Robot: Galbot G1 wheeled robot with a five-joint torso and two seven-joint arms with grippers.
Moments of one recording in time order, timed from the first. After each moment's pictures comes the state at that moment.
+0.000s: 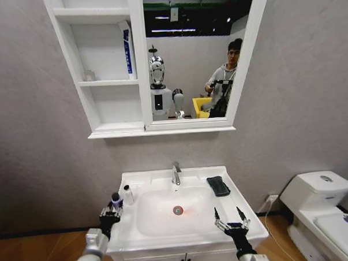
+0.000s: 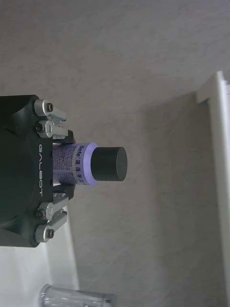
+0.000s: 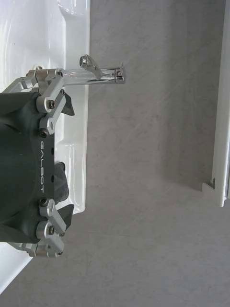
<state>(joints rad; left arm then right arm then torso) 1.35 -1.11 -0.61 -2.10 -0.36 0.25 -0.08 -1.65 1.38 0.53 2.05 0.12 0.15 0.14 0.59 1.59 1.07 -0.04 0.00</state>
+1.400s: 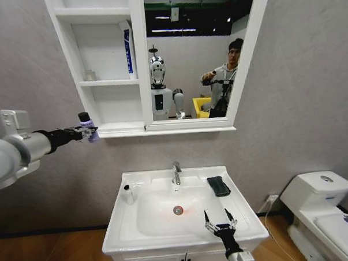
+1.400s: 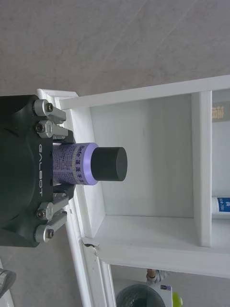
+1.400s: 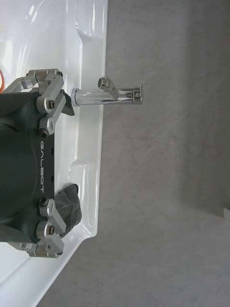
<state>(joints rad) 0.49 -0.34 -0.46 -2.07 -1.51 0.73 -0.34 -1.57 1.37 0.45 1.95 0.09 0.16 0.13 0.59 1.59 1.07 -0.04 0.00</state>
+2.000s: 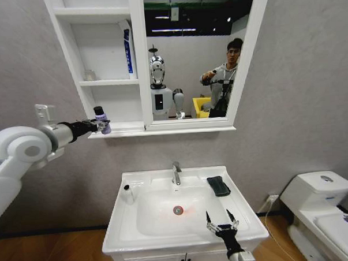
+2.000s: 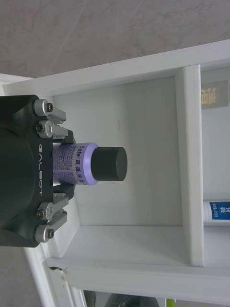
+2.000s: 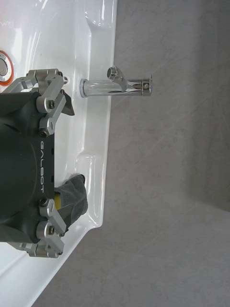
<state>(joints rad) 0.04 -0.51 -0.05 -1.82 -1.34 0.74 -0.26 -1.59 1.37 0.47 1.94 0.08 0.15 0.14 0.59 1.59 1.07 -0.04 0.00</state>
